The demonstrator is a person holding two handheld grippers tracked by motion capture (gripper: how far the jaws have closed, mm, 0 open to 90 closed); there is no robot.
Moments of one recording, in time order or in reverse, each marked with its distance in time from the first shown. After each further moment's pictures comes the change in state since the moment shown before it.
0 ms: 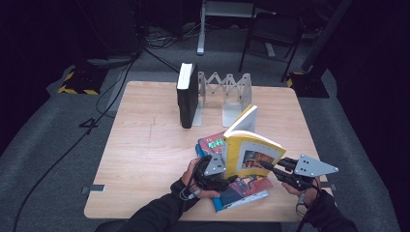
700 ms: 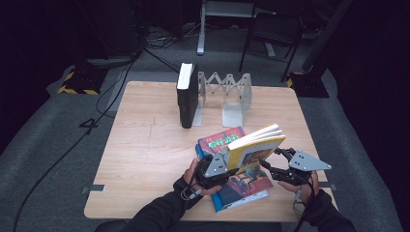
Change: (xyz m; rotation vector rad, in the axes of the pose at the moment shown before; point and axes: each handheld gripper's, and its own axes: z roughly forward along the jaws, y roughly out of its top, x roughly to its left) left arm -0.002 0.008 -0.004 -0.041 -0.011 0.078; right arm -0.009 -0.011 0.013 0.082 -0.175 0.036
